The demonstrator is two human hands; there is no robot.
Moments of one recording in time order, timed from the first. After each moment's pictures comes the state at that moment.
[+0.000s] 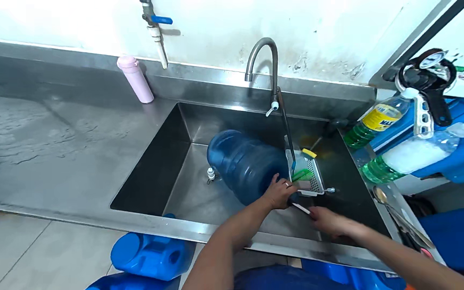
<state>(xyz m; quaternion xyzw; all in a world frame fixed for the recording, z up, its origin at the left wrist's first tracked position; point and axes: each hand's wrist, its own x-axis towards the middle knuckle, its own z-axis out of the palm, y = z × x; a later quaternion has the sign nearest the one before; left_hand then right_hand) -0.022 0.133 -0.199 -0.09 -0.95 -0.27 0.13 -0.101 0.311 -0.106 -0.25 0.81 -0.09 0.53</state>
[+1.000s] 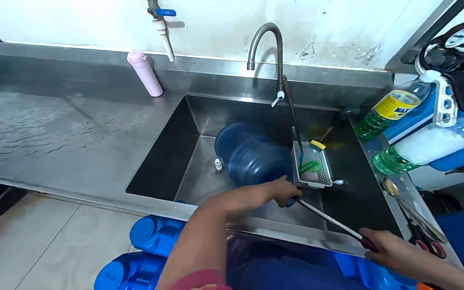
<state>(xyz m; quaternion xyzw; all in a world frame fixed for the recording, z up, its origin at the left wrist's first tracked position) -0.024 0.132 -0.147 -0.17 -0.95 -0.19 -0.20 -0.087 0.416 -0.059 -0.38 0.82 -0.01 0.43</state>
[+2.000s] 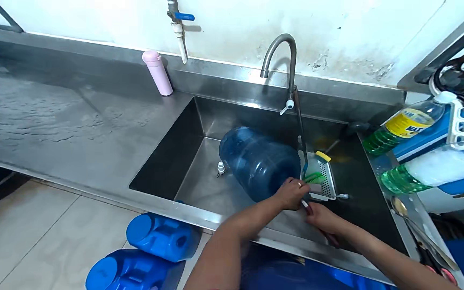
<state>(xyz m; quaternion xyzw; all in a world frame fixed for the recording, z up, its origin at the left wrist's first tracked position) -0.024 0.143 -0.173 -0.06 -0.95 -0.29 0.05 -0.091 0.297 -0.113 -0.34 0.80 -0.11 0.48</state>
